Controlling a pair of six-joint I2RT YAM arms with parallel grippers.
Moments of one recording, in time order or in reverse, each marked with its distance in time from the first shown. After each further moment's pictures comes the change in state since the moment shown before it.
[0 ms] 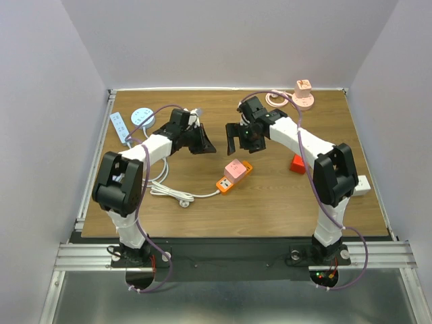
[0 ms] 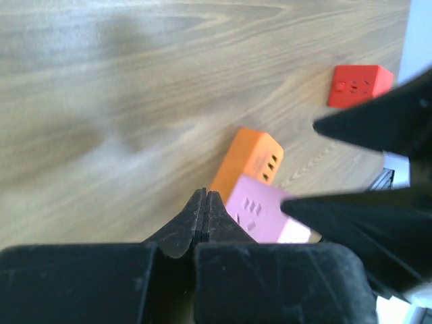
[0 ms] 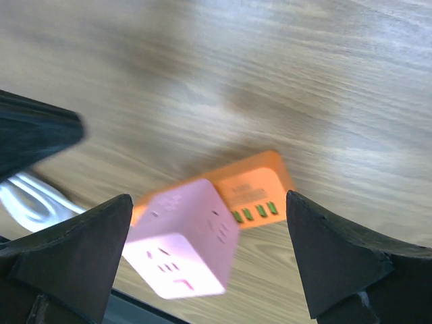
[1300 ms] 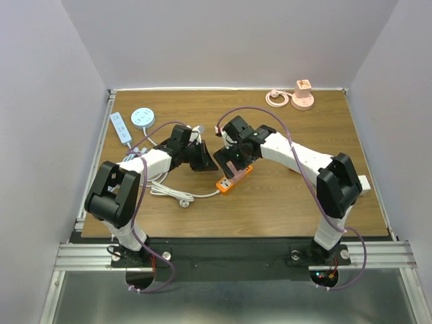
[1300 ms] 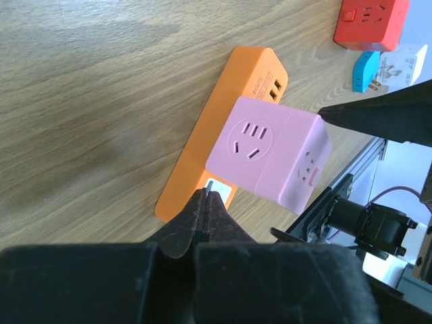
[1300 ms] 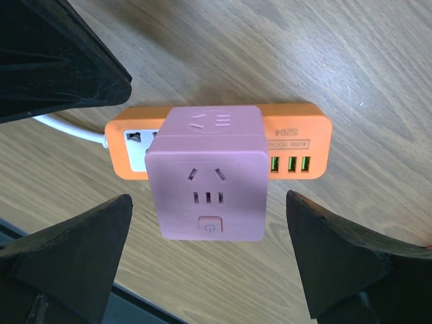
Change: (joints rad) left arm -0.058 -0.151 -0.250 0.072 0.039 -0.055; right arm 0.193 -0.112 -0.137 -0.051 0.135 -0.364
